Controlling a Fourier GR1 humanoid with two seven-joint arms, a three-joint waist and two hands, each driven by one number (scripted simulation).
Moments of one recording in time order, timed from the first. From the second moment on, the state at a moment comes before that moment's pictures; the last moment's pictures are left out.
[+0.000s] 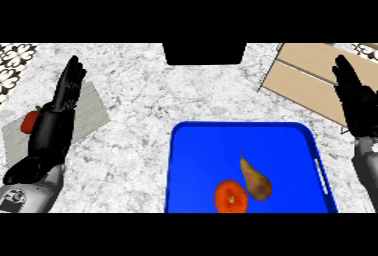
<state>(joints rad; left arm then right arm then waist) -0.23 0.41 -0.21 -1.66 0.04 0.32 -0.15 -0.33 -0.47 0.02 -1.37 -0.15 -0.17 0.14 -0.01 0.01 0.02</state>
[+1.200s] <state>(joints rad) 0.02 0.48 -0.07 -1.42 0.28 0.15 0.06 -0.37 -0.19 0.78 -1.50 0.87 -0.19 0.99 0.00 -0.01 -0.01</state>
